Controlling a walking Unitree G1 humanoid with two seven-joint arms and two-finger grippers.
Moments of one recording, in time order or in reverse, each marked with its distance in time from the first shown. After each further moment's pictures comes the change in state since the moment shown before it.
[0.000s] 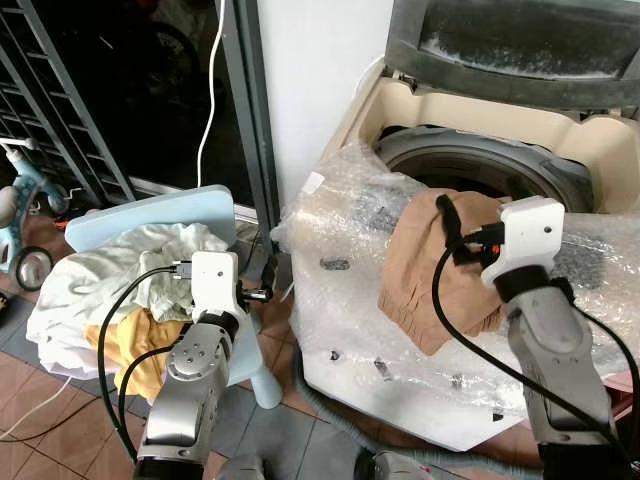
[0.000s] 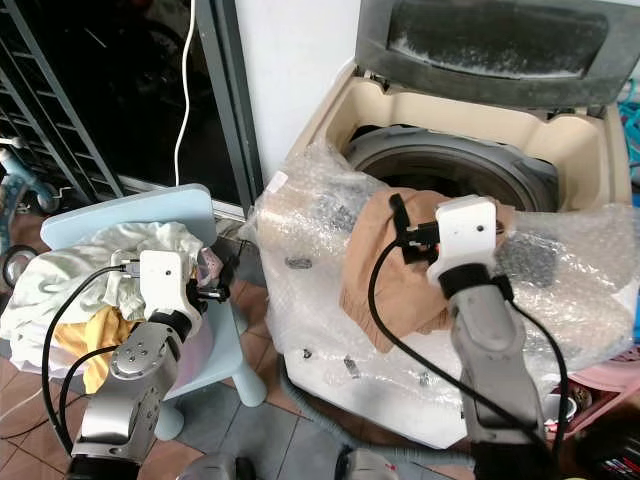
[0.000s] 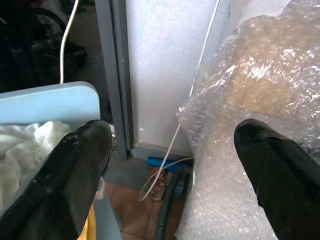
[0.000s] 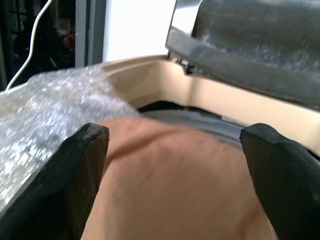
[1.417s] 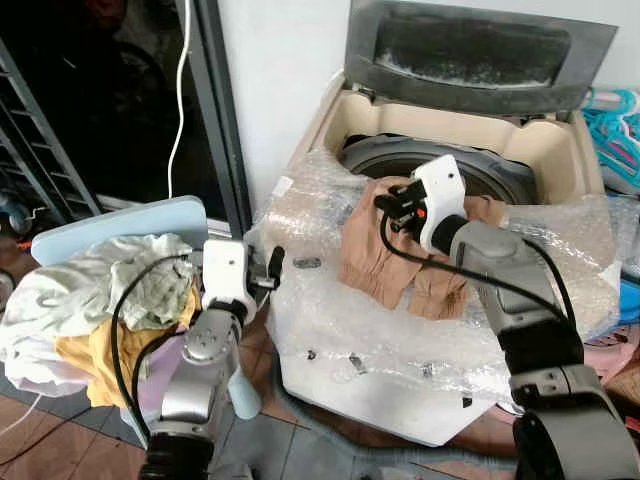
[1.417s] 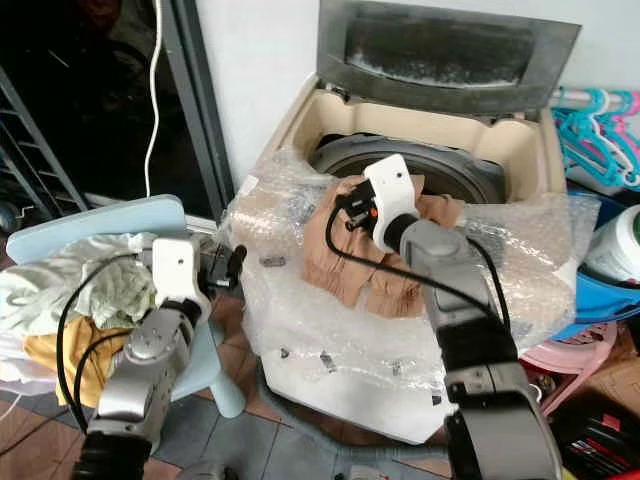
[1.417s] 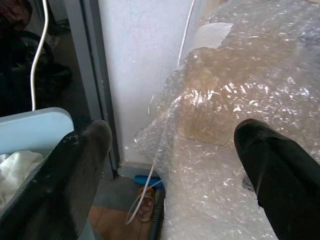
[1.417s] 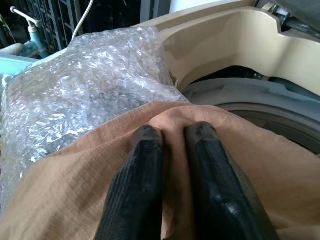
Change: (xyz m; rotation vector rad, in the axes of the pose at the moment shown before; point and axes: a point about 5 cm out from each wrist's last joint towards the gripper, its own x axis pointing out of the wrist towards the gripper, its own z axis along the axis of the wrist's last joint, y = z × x) left arm 0.018 -0.001 0.008 0.045 -0.035 0.017; right arm 0.103 0.021 0.002 0.059 0.286 0.395
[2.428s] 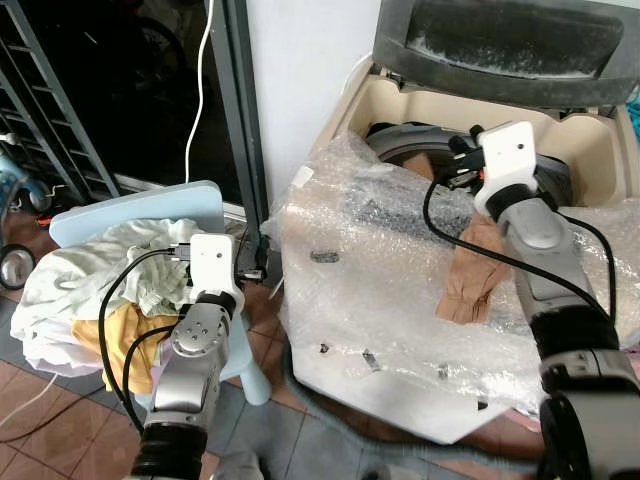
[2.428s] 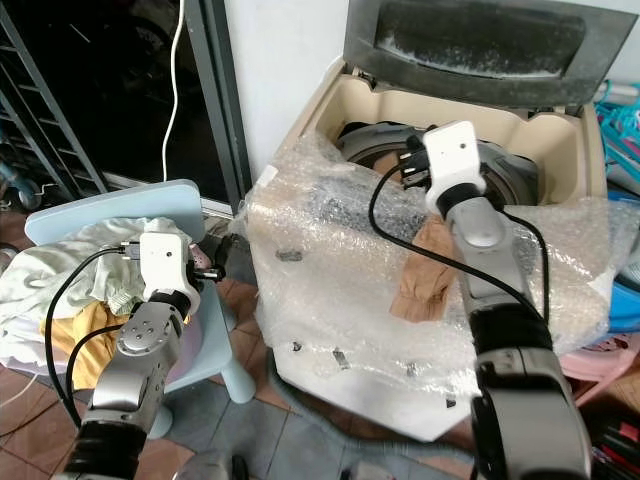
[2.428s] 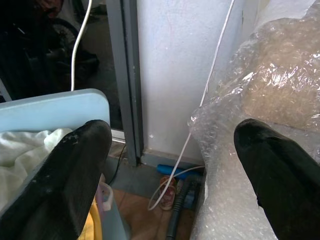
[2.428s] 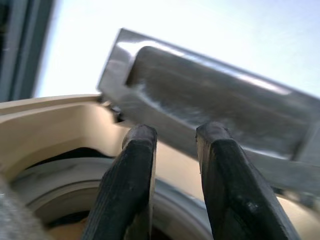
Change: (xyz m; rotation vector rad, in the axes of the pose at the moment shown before) left arm 0.004 0.006 -0.008 0.003 0.013 0.036; right arm -0.069 -0.062 0.020 -0.270 -0.405 -0.606
